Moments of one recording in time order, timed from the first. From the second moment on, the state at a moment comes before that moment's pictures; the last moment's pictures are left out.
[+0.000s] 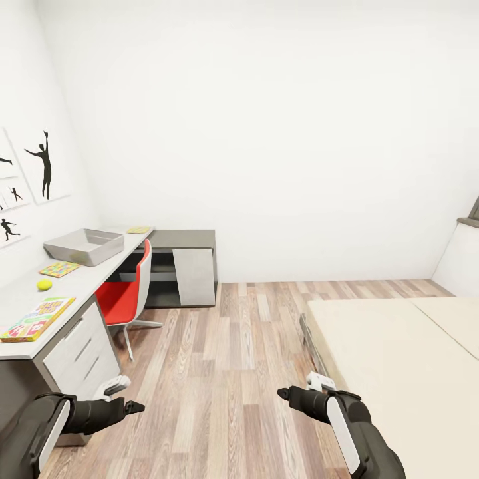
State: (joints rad) left arm -0.38 0.24 0.26 -0.96 -0.01 0.98 -0.68; right arm -0.33 0.10 -0.12 -1.10 -0.24 0.79 0.08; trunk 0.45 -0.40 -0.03
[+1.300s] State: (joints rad) left arm -0.38 0.24 0.26 -0.96 -0.01 0.98 -0.68; right arm -0.33 0.10 -0.12 -1.10 -0.24 0.80 0.08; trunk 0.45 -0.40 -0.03
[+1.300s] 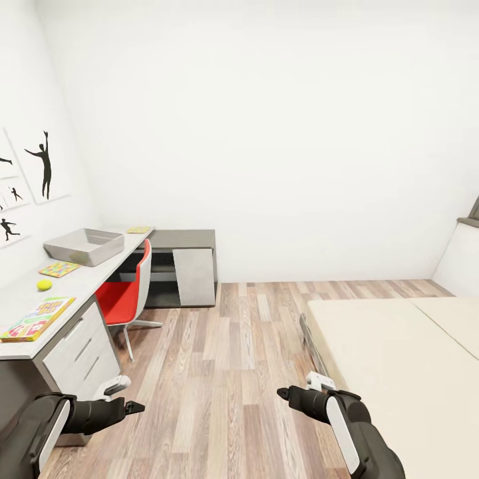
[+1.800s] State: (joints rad) left arm -0.38 0.24 0.26 -0.96 -0.01 0.98 -0.68; right arm -0.33 0.10 -0.09 -1.10 -0.24 0.79 0.07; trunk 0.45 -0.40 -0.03
